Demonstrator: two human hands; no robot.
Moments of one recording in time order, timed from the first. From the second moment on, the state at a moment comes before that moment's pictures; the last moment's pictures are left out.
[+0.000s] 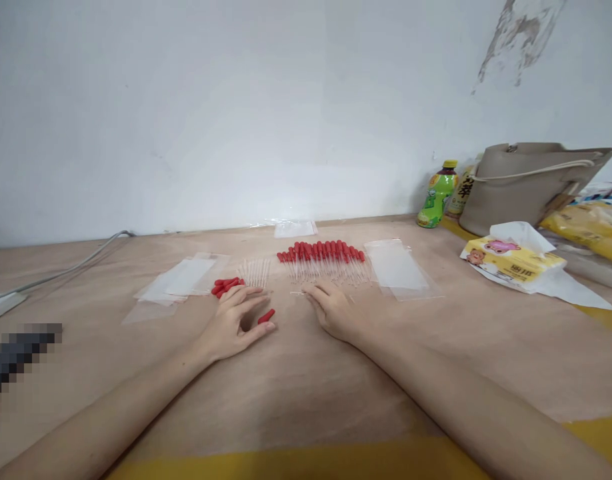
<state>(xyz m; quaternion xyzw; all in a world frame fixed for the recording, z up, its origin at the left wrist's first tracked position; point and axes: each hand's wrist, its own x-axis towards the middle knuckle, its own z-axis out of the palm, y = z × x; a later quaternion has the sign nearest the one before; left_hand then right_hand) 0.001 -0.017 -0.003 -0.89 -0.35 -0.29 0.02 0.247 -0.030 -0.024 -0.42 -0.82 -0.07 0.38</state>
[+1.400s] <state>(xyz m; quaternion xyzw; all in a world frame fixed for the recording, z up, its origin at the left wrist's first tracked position) 0.011 -0.016 -0.015 -0.88 -0.30 -0.36 -0.13 0.233 -0.033 -0.024 -0.33 -0.86 -0.11 0.38</state>
